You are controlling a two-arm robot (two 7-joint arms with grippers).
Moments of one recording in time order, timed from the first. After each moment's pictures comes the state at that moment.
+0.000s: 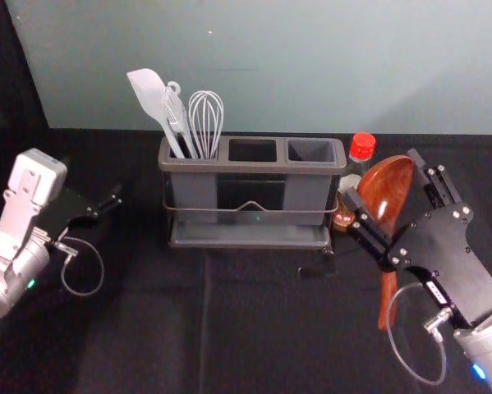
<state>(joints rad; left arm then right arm) -0.20 0.60 0.45 -1.41 -0.25 -0.12 0.03 -0.28 0.34 -0.14 -1.91 0.22 -0.53 0.37</state>
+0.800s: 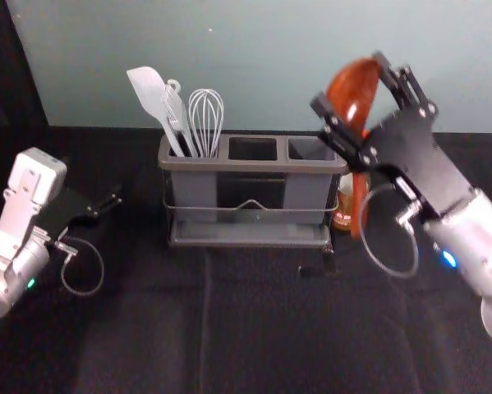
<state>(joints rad) -0.20 0.60 0.45 -1.41 -0.25 -0.12 0.03 0.07 0.31 -0.21 -1.75 0.30 -0.45 0.48</state>
